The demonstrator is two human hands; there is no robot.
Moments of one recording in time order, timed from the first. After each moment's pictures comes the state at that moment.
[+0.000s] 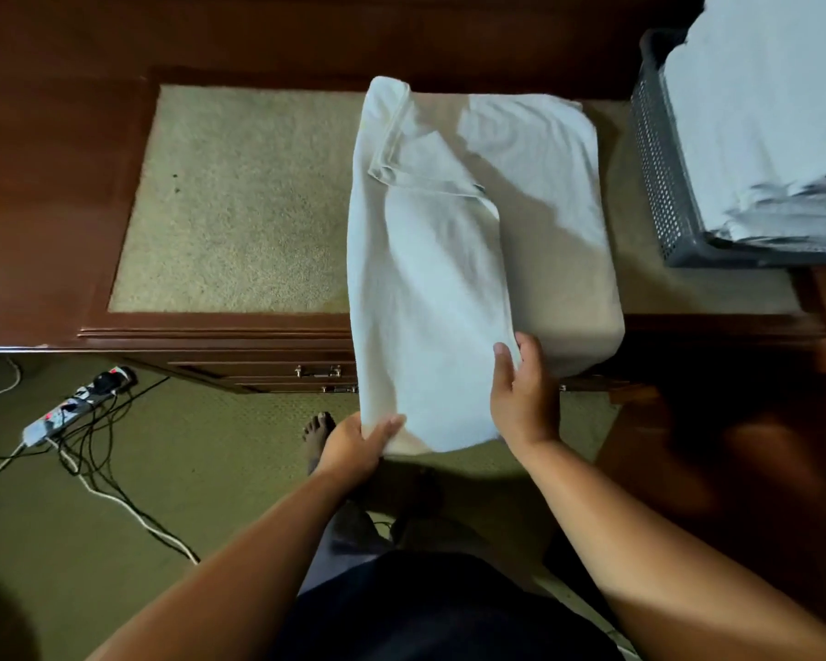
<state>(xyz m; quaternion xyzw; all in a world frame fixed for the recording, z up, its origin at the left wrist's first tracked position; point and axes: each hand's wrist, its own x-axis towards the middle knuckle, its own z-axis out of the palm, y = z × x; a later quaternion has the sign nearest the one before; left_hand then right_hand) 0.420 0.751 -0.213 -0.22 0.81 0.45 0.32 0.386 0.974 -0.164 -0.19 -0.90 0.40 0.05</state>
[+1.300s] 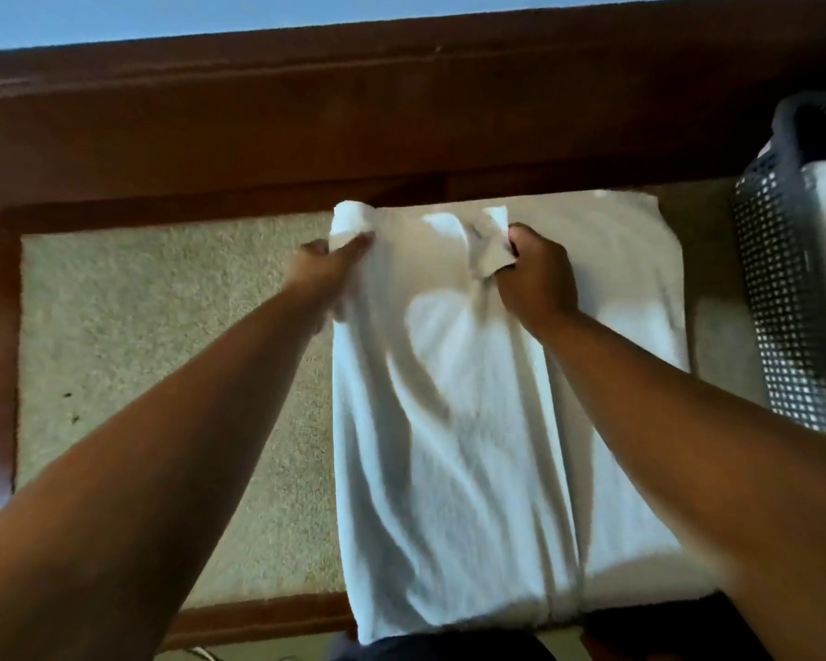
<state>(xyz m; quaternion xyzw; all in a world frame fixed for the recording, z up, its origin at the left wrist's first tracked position) -0.142 0.767 -0.230 -0.30 0.75 0.55 0.22 -0.095 1.020 -0.227 -0.12 -0.94 0.33 -0.02</state>
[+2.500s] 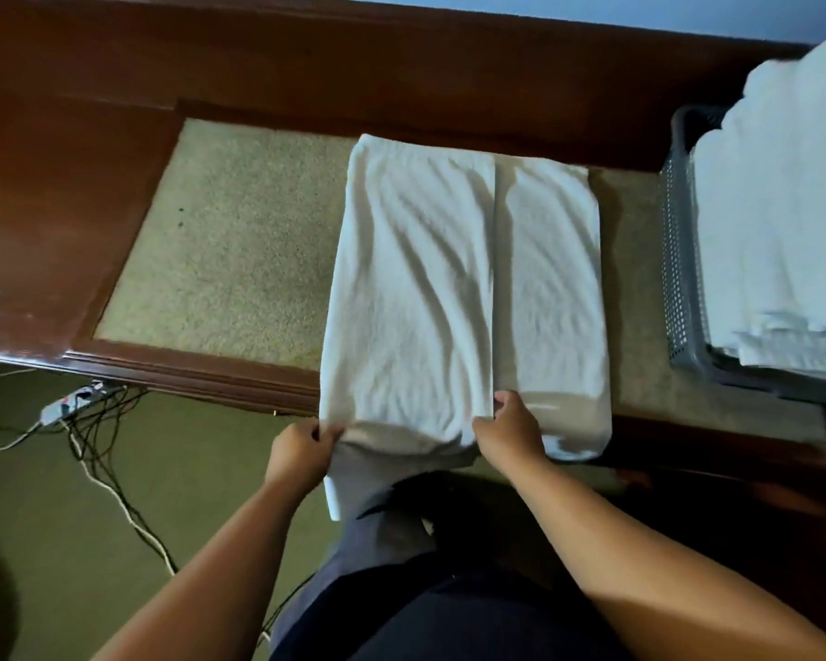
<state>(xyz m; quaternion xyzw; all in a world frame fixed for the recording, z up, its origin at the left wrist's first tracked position) 0.331 0.775 -0.212 -0.30 0.87 0.32 0.24 0.275 1.049 -0.206 -0.24 -0.86 0.35 -0.28</state>
